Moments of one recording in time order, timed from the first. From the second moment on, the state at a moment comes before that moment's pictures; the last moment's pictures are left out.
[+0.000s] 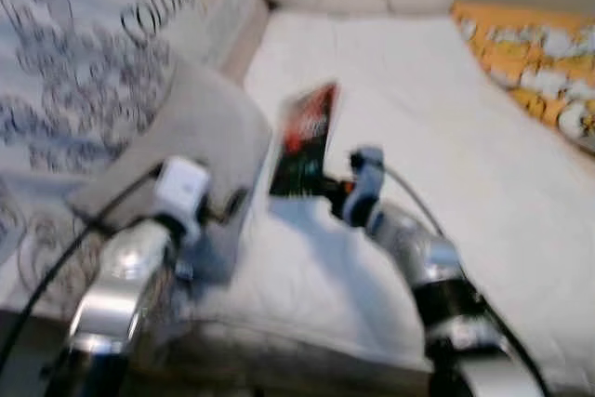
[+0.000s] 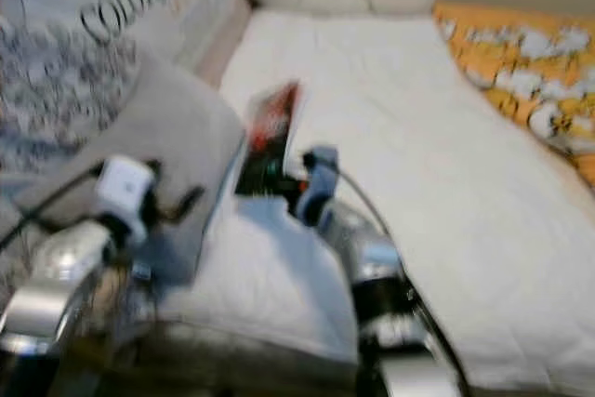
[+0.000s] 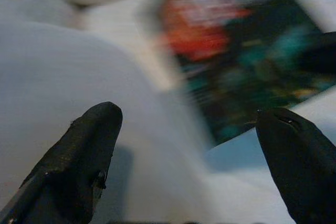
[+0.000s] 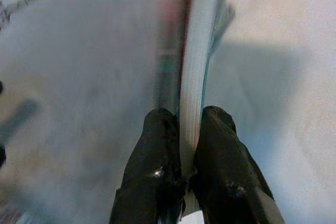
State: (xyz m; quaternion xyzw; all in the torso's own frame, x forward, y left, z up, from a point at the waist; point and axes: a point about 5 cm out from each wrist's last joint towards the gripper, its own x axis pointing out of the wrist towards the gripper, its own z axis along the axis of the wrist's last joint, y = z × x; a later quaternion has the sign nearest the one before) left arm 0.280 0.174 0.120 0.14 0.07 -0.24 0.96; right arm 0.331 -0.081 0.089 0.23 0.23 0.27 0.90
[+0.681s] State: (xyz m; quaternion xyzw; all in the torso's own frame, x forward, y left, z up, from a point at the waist) left arm 0.242 0.181 0.107 0.16 0.18 -0.40 0.89; right arm 0.315 -0.095 0.022 0.28 0.40 0.20 0.85
